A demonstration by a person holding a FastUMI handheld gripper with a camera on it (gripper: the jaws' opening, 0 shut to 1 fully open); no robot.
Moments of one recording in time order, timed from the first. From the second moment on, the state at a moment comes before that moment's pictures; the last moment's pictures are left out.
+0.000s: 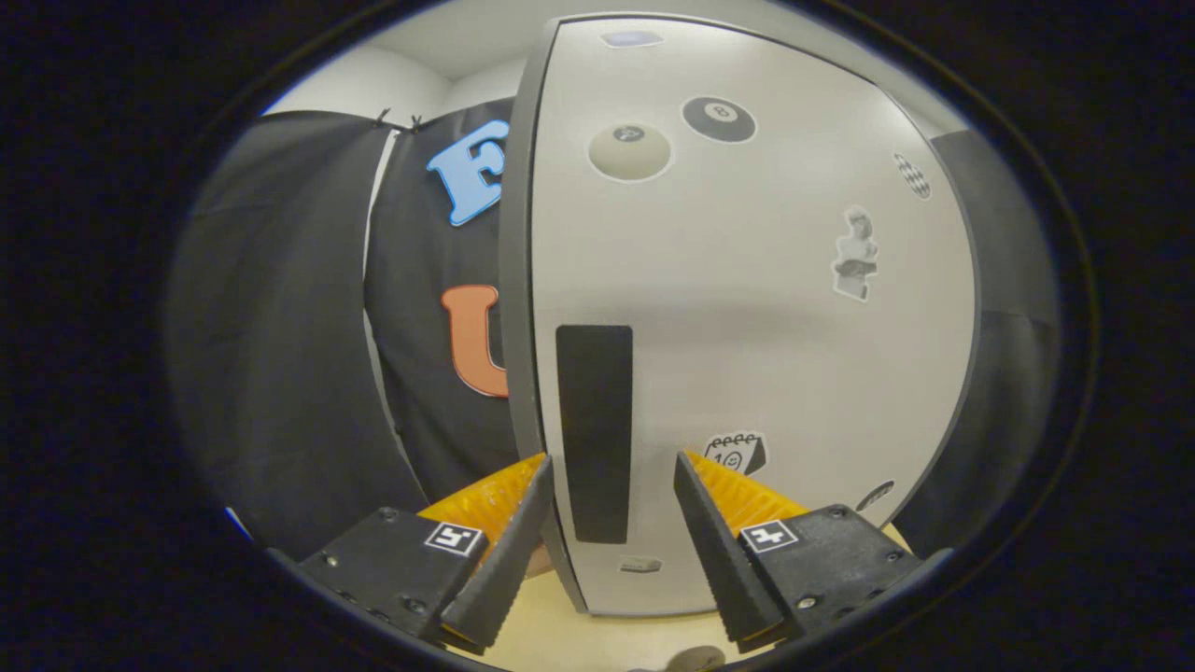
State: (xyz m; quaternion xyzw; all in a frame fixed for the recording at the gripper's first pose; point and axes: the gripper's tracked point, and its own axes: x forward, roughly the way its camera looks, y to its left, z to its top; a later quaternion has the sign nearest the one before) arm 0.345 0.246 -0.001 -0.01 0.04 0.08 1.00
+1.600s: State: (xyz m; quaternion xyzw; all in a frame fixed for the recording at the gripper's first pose) arm 0.174 0.163 -0.015 -0.02 0.04 0.11 0.99
